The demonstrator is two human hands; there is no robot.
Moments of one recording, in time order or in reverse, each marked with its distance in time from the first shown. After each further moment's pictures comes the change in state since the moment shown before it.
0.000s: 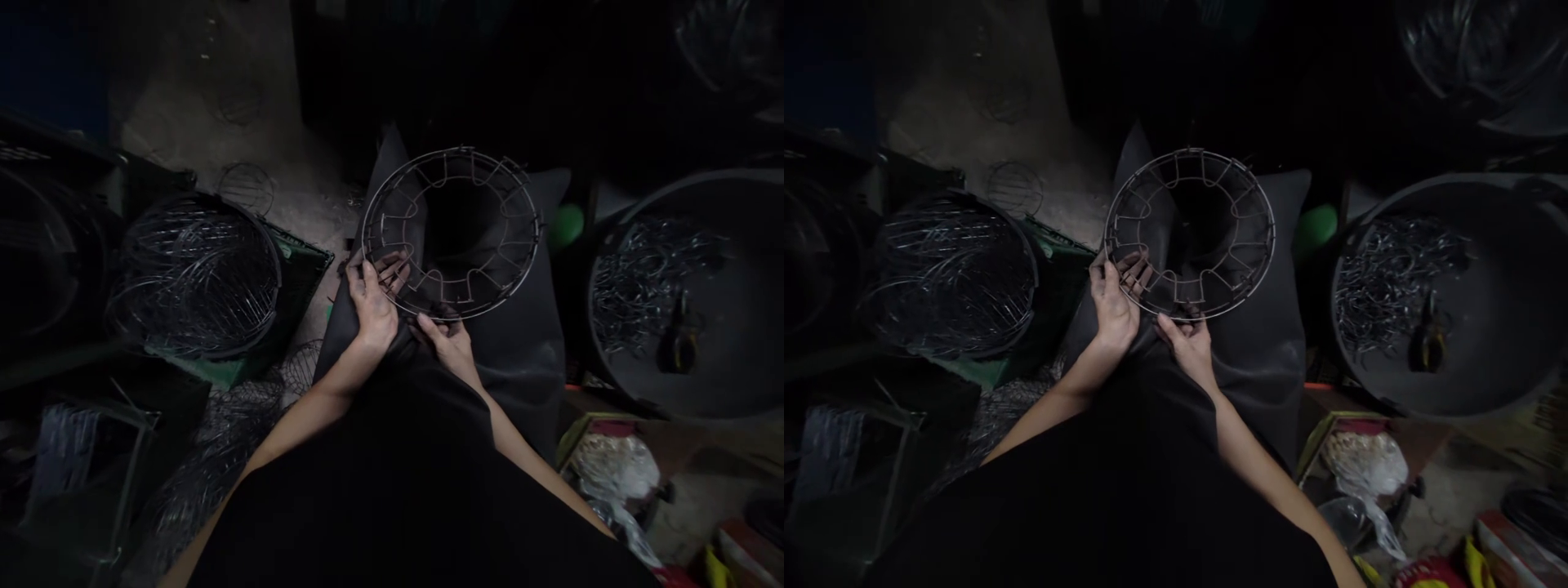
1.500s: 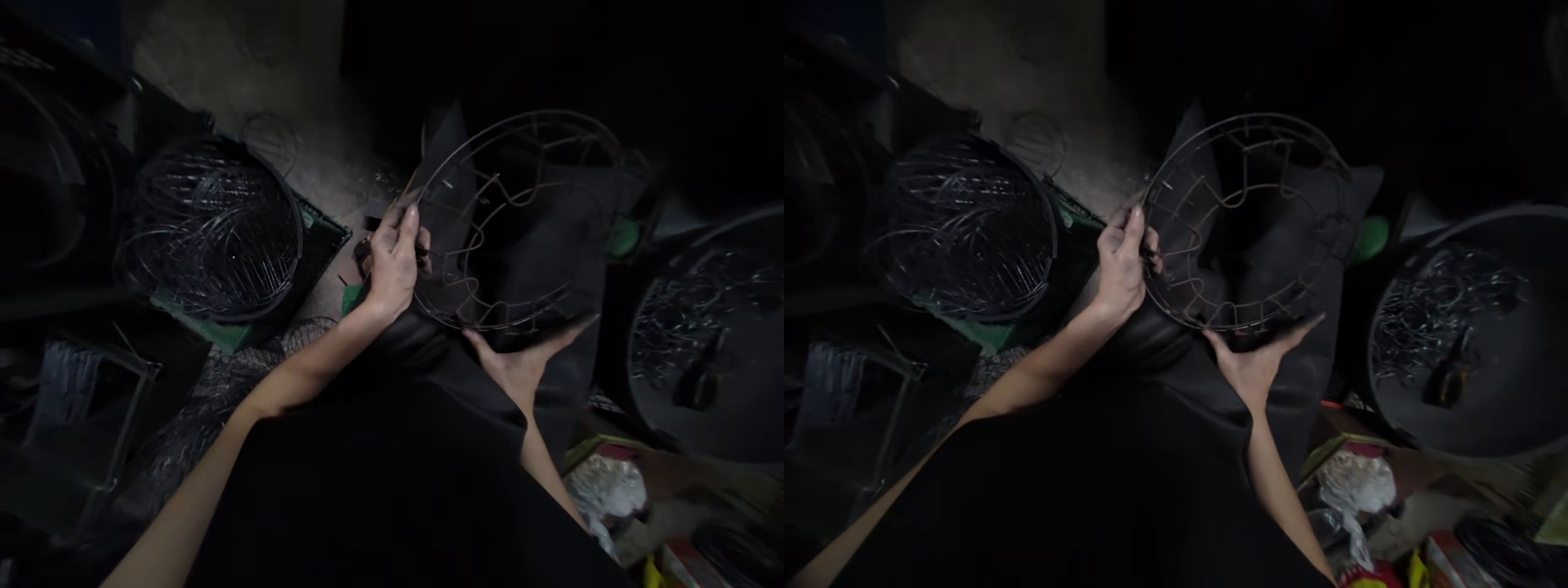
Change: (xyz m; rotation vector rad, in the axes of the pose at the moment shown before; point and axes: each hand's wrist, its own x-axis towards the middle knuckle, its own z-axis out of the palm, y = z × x) left_hand 0.026 0.041 0.000 0.278 -0.108 0.086; right_hand -0.006 -0.021 -0.040 -1.069 0.237 -0.622
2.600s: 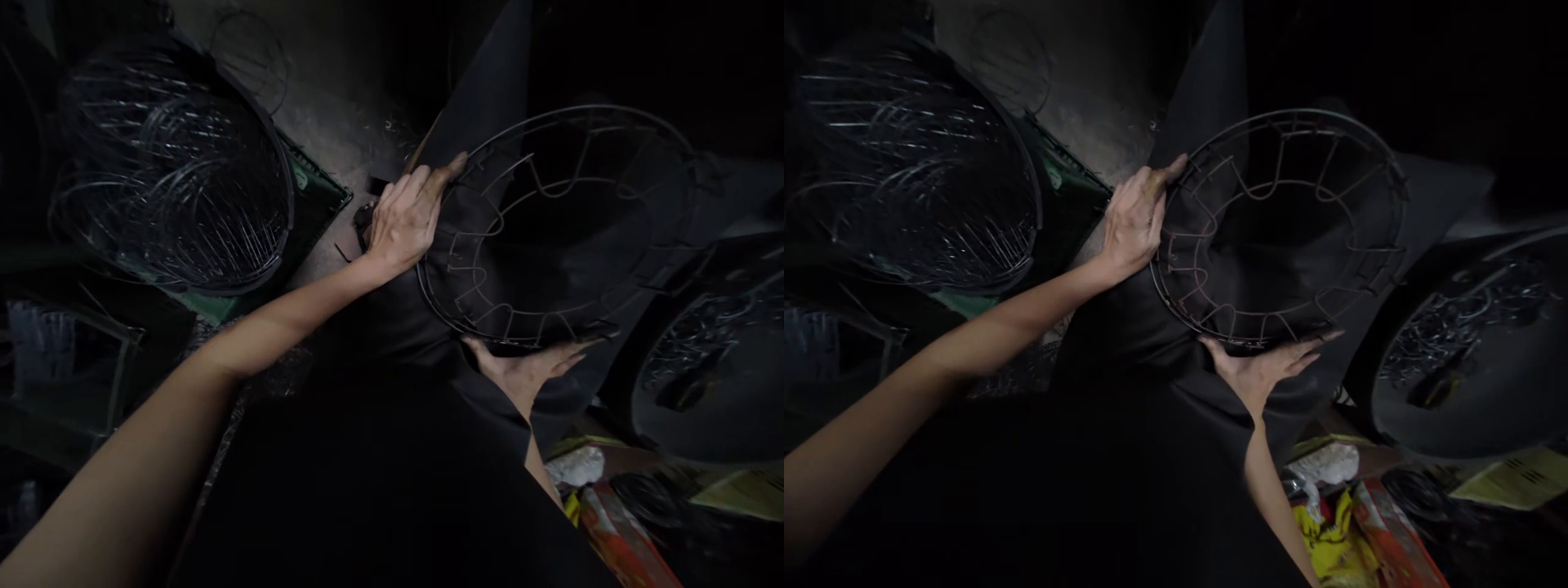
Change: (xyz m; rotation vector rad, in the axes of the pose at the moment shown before) left_hand 0.057 -0.058 -0.046 1.026 -0.270 0.473; right_hand 0.002 0.020 0.005 -0.530 -0.124 0.027
